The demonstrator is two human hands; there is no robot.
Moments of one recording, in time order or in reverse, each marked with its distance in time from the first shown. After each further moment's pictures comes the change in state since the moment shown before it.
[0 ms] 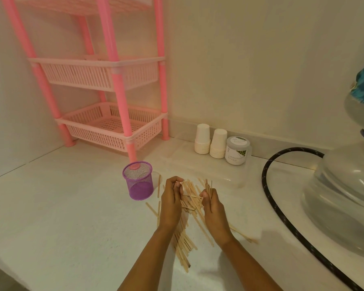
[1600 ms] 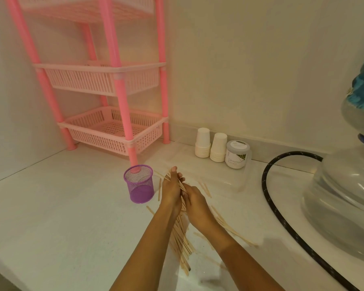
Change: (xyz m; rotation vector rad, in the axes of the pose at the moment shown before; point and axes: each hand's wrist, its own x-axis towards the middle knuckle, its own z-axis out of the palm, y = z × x) left_hand 0.039 0.042 0.010 -0.540 0.154 -0.539; right_hand 0.013 -0.056 0.023 -0.096 -0.231 0.030
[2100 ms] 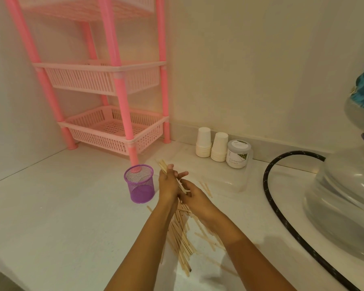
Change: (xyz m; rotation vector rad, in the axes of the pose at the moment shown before) left_hand 0.008 0.008 -0.001 0.095 0.030 0.076; right_hand 0.008 -0.013 -0.015 0.248 -0.220 0.120
